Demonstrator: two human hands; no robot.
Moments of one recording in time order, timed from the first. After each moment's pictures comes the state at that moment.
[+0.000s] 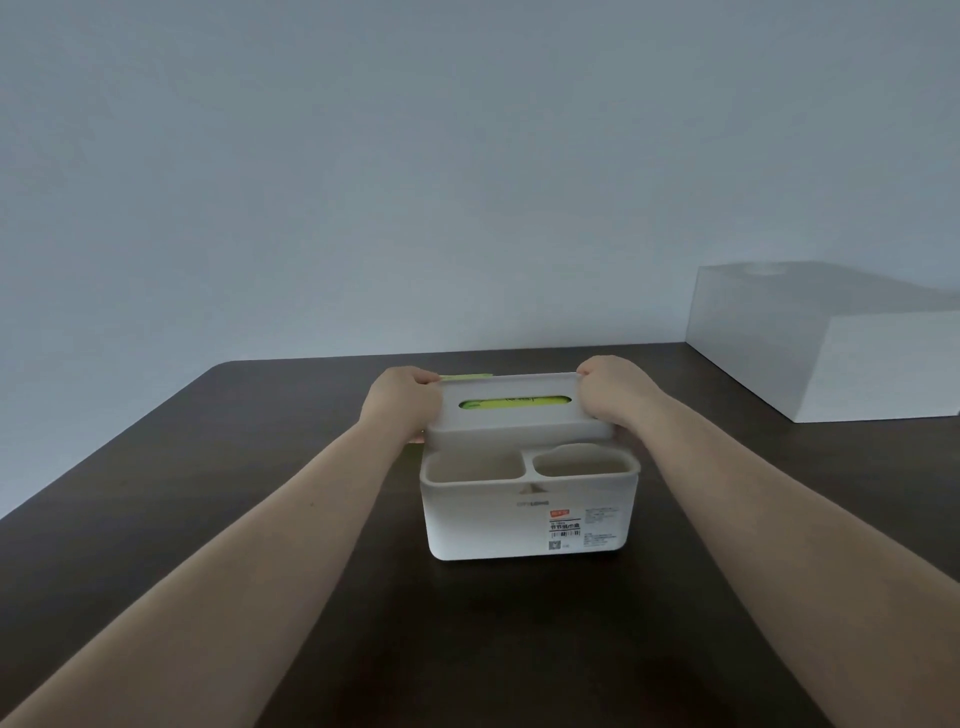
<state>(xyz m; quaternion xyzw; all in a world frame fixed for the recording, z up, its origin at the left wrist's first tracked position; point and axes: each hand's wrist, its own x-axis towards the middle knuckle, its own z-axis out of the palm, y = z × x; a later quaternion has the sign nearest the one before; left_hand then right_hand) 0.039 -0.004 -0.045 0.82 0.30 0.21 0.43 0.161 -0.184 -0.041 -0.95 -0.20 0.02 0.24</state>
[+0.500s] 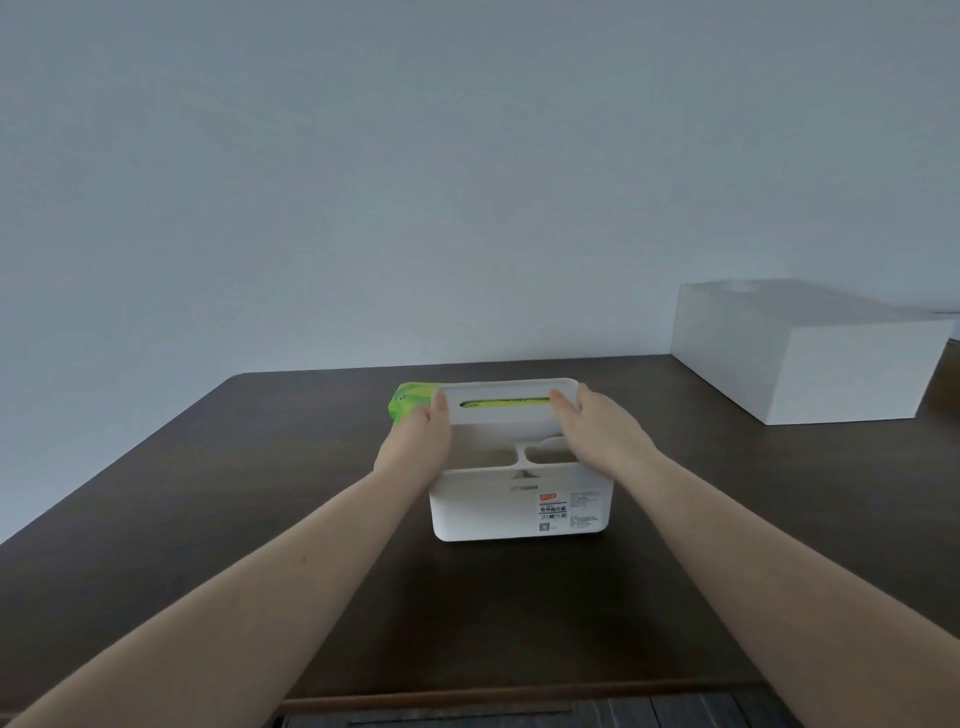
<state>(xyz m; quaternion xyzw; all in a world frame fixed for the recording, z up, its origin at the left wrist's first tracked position) -0.006 -0.049 -0.058 0.84 0.32 0.20 0.39 0.098 -0.208 -0.059 -0.92 -0.21 0.01 0.33</state>
